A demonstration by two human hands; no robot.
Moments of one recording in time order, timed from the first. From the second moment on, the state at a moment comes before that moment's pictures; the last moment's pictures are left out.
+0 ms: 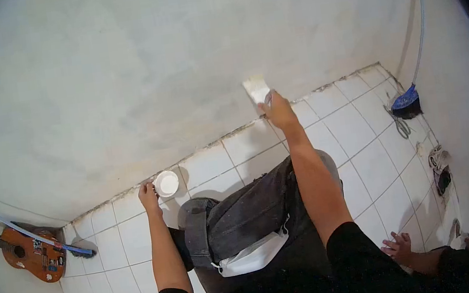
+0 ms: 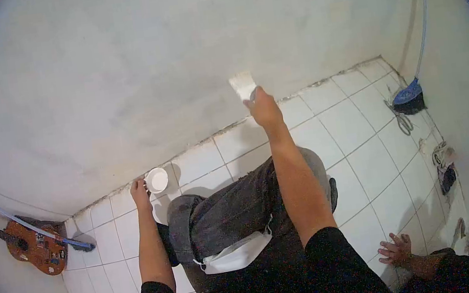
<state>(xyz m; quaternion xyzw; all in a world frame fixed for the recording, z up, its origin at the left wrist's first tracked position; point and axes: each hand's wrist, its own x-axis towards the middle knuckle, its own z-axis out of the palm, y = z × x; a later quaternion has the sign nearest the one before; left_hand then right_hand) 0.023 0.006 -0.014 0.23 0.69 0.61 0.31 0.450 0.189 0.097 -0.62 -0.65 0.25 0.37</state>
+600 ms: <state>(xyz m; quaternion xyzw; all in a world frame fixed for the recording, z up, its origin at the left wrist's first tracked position) 0.017 0.004 -0.018 0.21 0.68 0.64 0.29 0.417 0.123 0.176 -0.23 -0.49 0.80 0.26</state>
